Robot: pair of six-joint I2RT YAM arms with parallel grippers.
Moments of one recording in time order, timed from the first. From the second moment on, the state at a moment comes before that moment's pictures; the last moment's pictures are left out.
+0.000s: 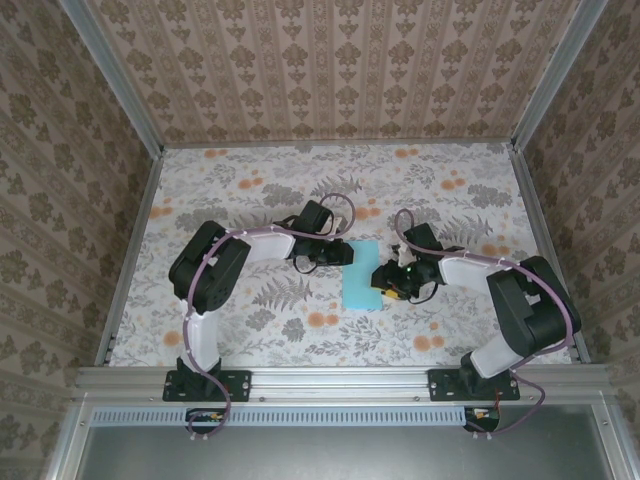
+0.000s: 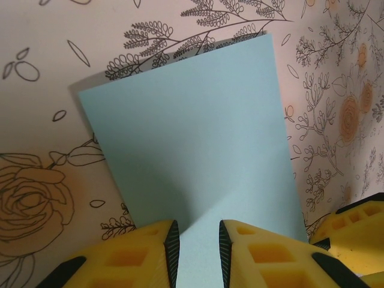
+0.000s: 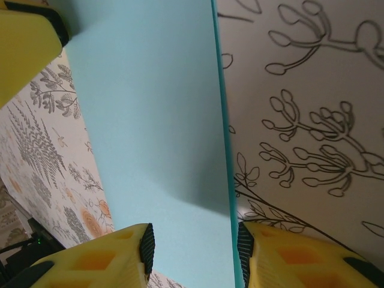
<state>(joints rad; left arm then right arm) -0.71 1.98 1.14 -0.14 0.50 -0.53 0.34 1.55 0.66 -0.28 -0.57 0.67</state>
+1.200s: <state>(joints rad) -0.73 1.53 0.91 -0.17 0.39 -0.37 0.30 1.68 0.79 -0.17 -0.64 0.74</state>
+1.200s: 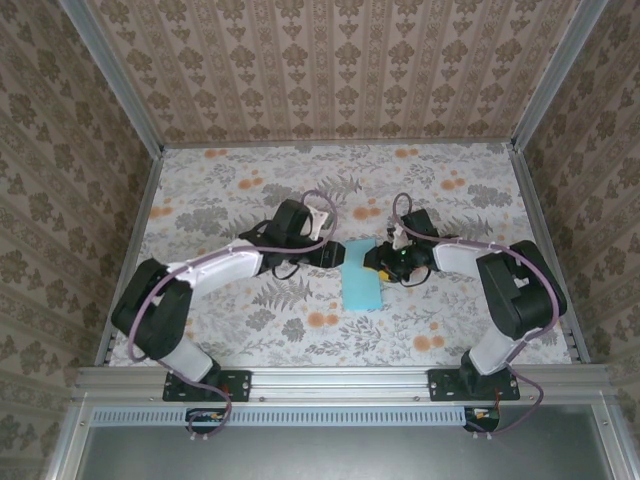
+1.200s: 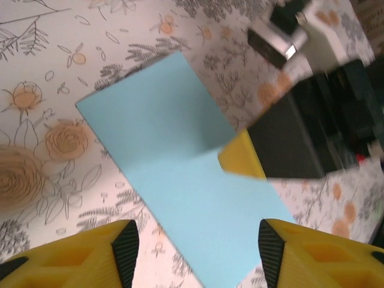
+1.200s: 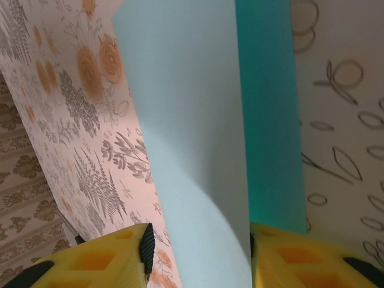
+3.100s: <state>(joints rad) -1.27 1.93 1.36 -0.63 -0.28 -0.20 0.28 1.77 0.94 -0.30 -0.67 0.69</state>
